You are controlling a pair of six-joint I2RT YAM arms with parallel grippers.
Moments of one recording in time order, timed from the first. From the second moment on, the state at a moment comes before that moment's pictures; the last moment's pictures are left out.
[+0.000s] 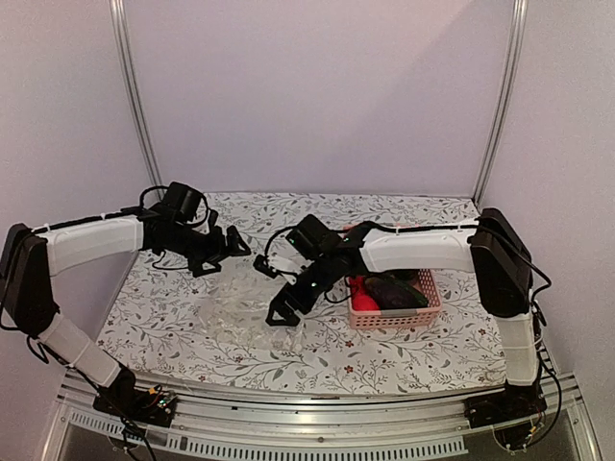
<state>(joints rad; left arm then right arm) -0.41 1.49 0.98 -0.42 0.30 -0.68 1.00 2.15 1.64 -0.47 -0.37 -0.03</state>
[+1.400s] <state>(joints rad) -0.43 1.39 0.95 -0.39 -0.17 -0.55 0.19 1.16 0.74 -0.17 -0.54 0.20</state>
